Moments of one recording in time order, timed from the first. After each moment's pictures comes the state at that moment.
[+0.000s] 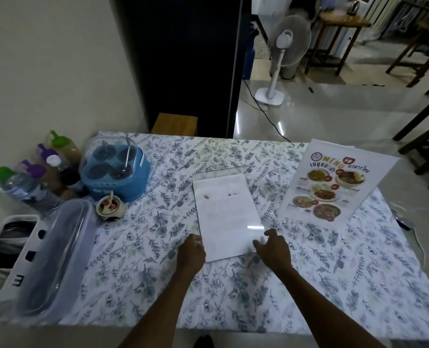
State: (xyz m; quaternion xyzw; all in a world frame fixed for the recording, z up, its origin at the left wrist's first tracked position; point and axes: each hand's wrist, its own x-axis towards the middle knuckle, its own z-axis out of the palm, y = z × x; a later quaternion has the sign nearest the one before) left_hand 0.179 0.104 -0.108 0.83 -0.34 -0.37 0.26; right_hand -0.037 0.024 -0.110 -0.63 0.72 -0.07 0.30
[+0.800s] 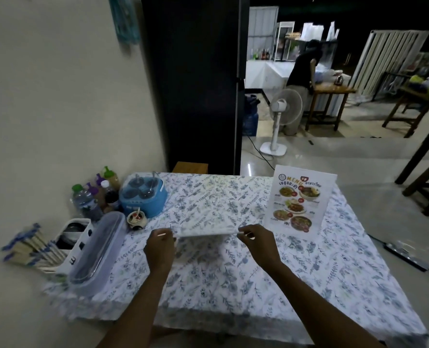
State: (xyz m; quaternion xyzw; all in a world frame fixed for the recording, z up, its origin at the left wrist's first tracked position) left_hand 0.169 0.222 0.045 0.81 -0.19 -0.19 0.52; right_hand -0.076 0.116 0.036 -0.76 0.50 -0.29 0.31
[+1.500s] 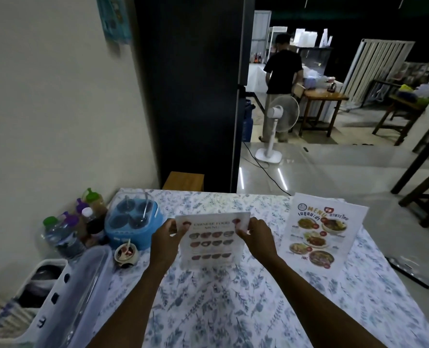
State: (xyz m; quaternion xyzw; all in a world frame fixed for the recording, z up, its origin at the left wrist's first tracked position) left_hand 0.266 0.082 0.047 0.71 -0.43 -0.22 0.52; right_hand 0.026 -0.041 0.025 -0.75 0.55 -0.26 0.27
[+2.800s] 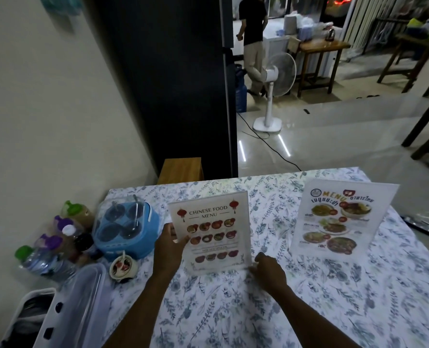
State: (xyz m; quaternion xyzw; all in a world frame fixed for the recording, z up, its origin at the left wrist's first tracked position) left_hand 0.272 0.026 0.013 0.78 -0.40 -0.24 0.42; right_hand 0.015 -0.033 -0.112 -0.71 0.64 -0.05 0.29
